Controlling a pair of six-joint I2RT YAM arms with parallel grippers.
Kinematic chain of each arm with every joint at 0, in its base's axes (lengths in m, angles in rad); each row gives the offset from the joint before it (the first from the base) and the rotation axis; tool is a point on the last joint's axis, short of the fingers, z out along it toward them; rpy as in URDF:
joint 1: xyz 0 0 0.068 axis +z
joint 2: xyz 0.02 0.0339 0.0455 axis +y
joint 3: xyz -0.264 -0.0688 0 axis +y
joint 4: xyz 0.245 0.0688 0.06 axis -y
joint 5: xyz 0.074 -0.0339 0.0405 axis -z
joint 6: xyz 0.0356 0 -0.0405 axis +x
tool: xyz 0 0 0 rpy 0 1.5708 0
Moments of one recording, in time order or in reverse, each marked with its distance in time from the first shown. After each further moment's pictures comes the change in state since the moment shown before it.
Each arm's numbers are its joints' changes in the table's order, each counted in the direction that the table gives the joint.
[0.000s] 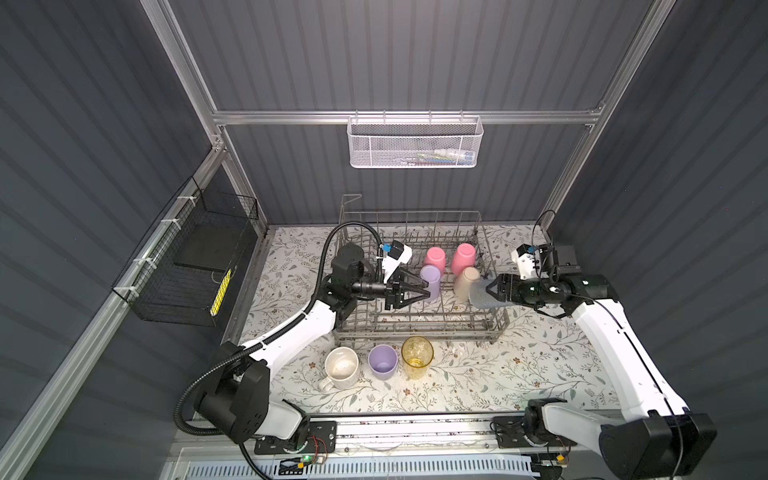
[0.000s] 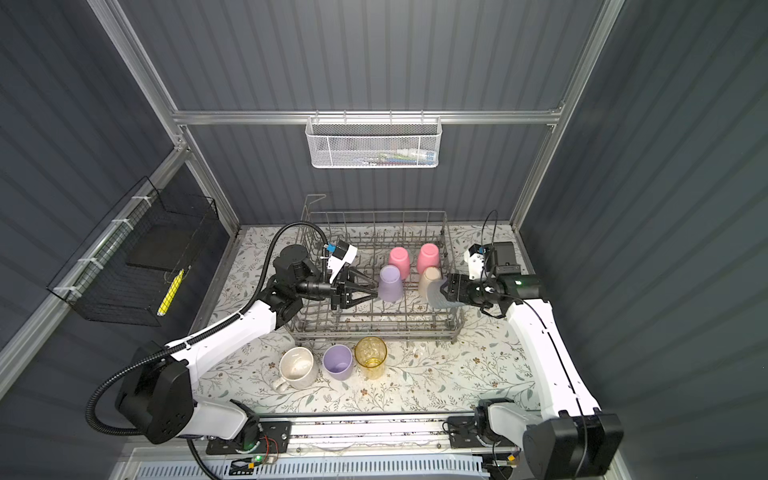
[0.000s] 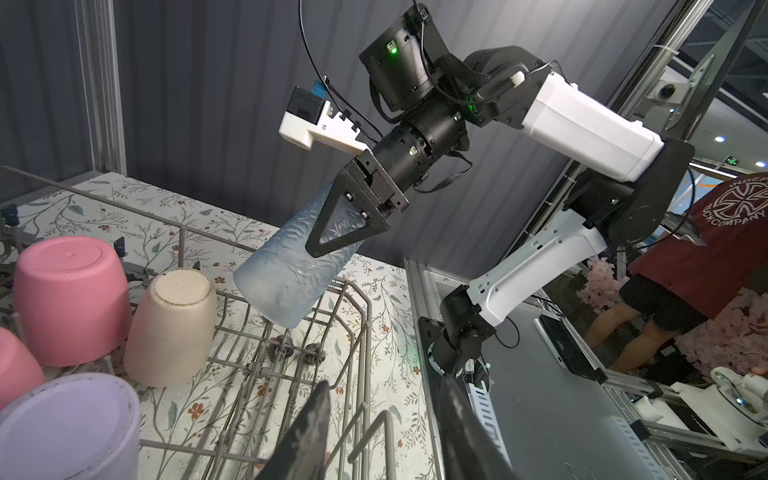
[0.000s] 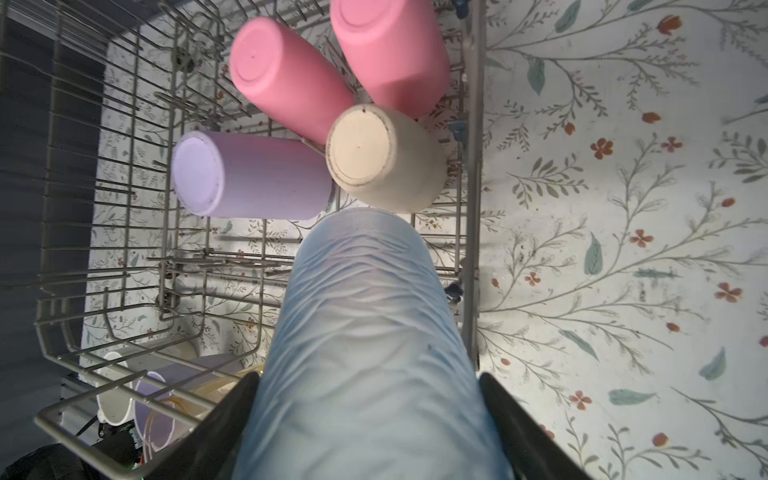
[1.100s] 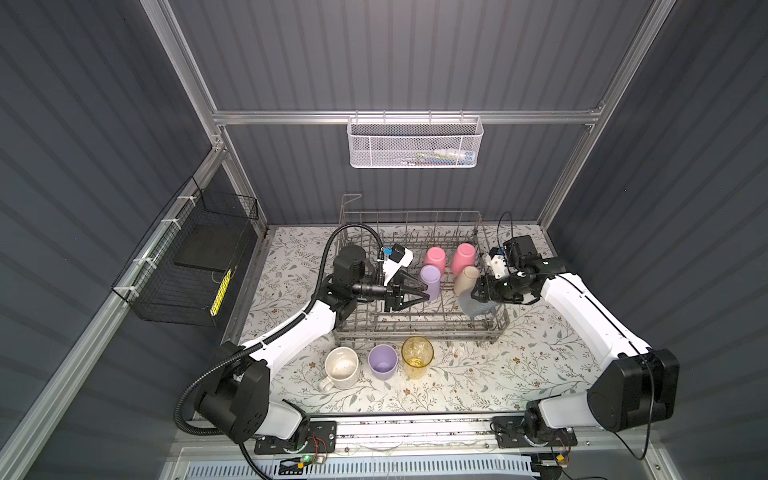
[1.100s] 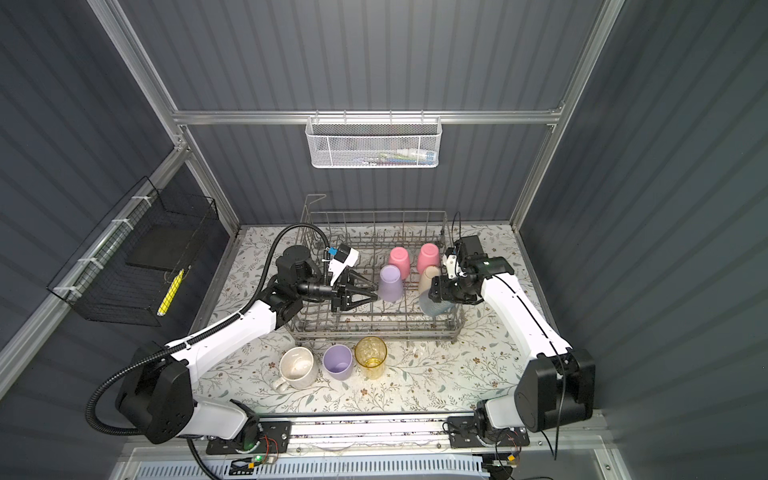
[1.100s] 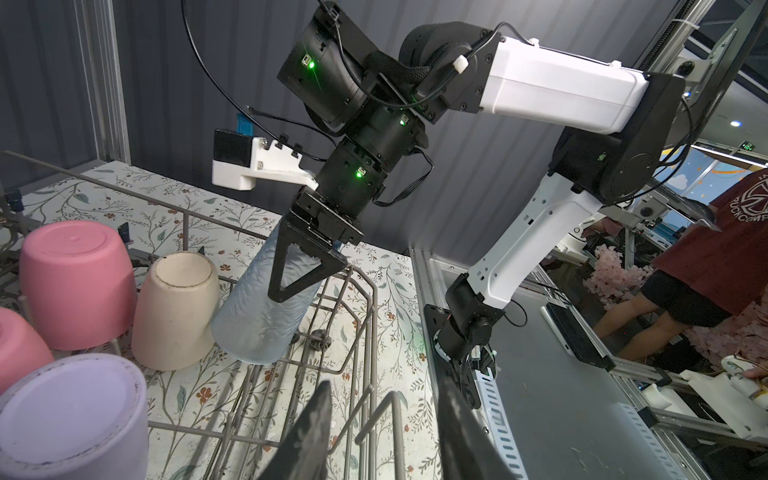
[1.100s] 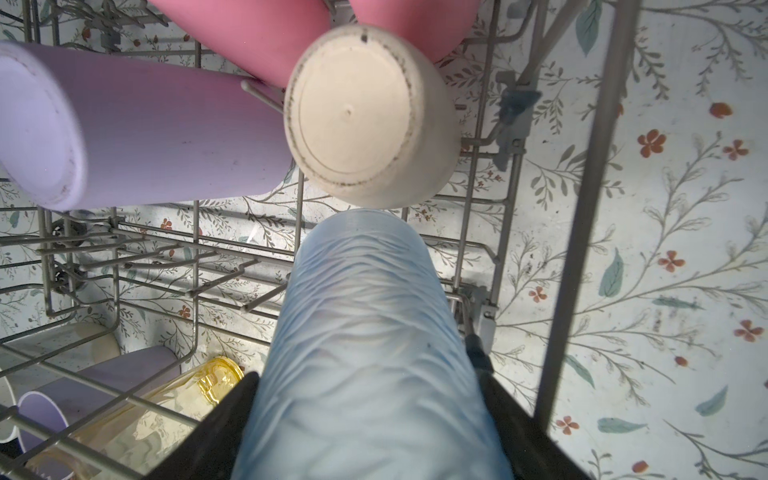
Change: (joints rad) left arm 0.000 0.000 0.000 -0.069 -0.003 0.075; right arm 0.129 0.231 -0.048 0.009 0.130 -0.055
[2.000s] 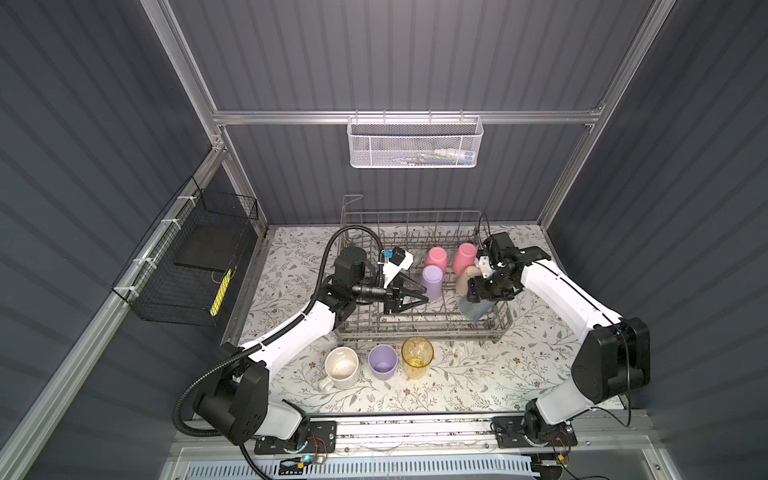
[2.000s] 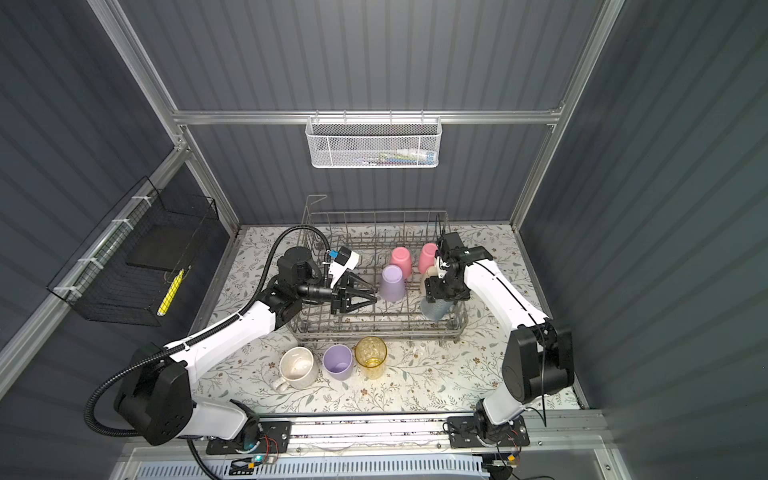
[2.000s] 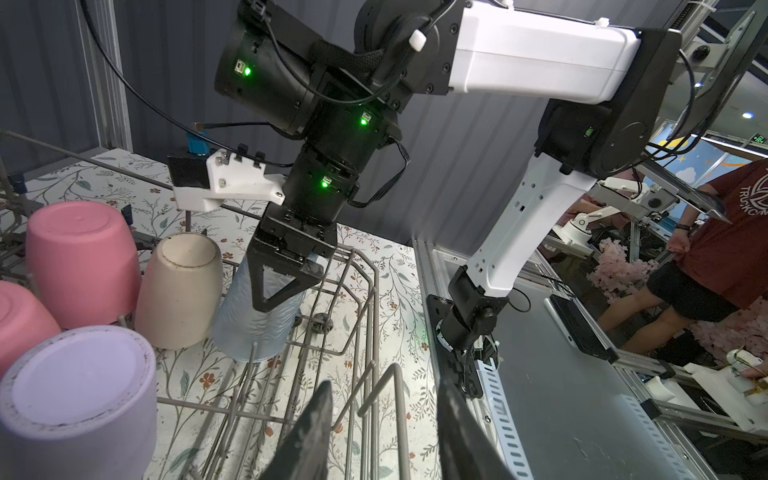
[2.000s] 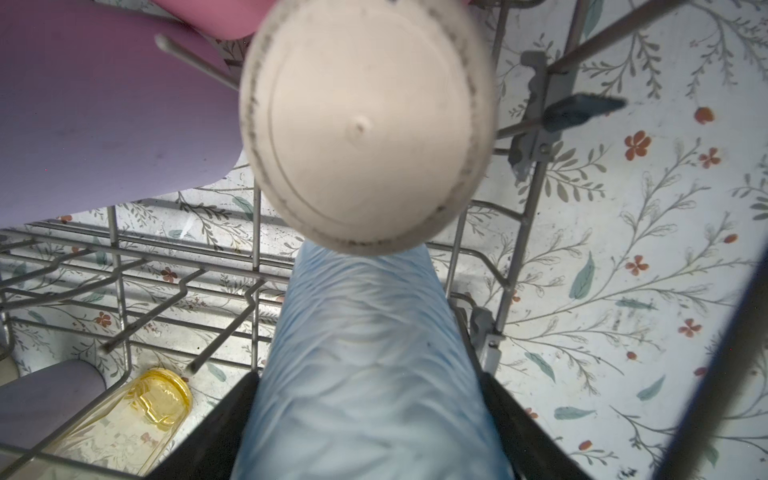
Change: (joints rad) left arm 0.000 -0.010 0.006 -0.060 -0.008 0.050; right arm 0.077 0.177 -0.108 -0.077 0.149 -0.022
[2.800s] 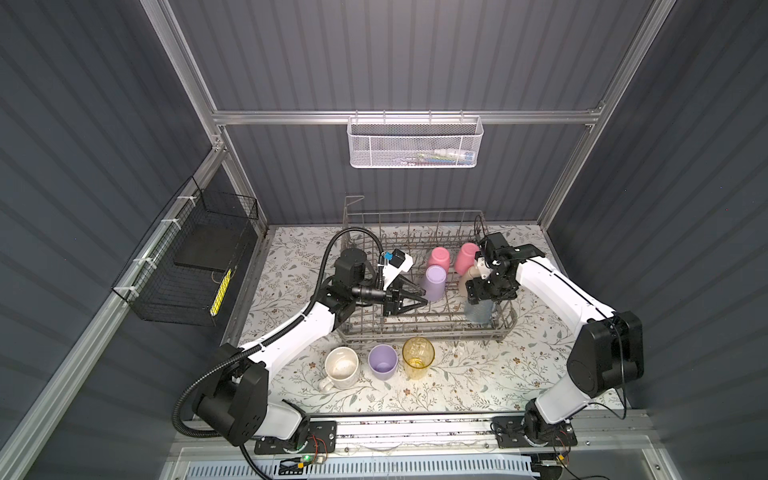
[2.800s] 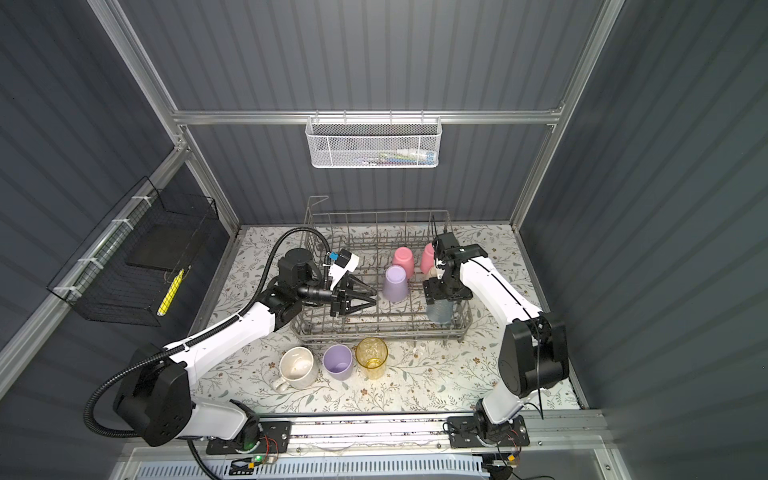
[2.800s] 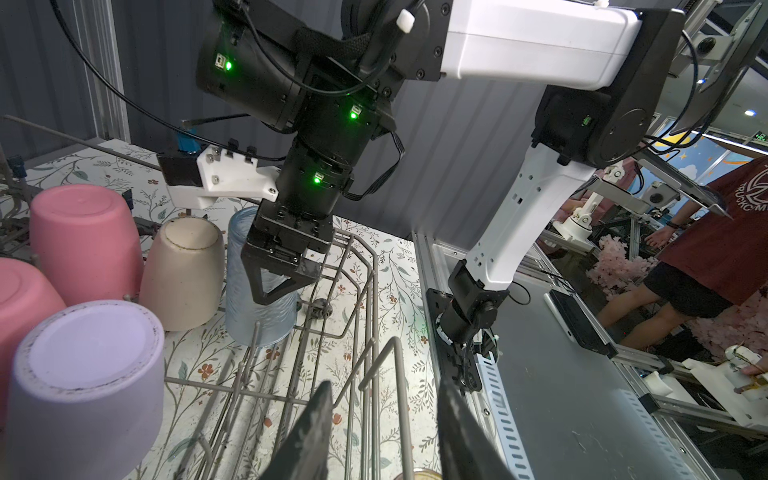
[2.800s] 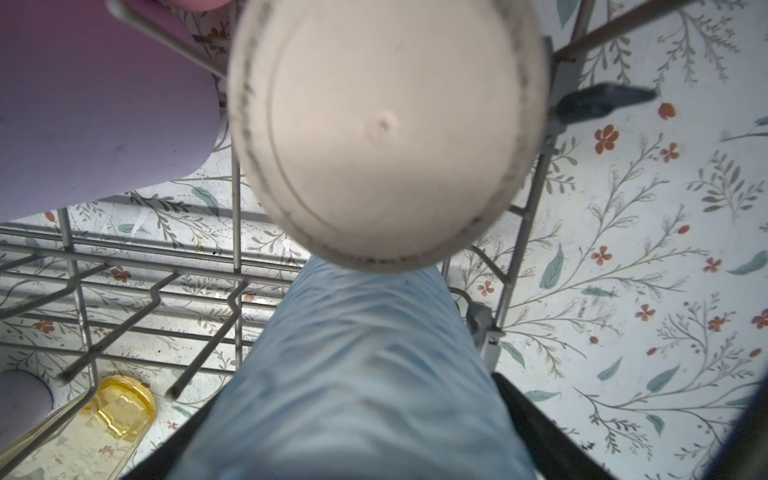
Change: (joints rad) left arm 0.000 -0.004 0.013 -0.021 0.000 0.020; right arm 0.014 0.032 -0.026 -0.039 0.071 -0.011
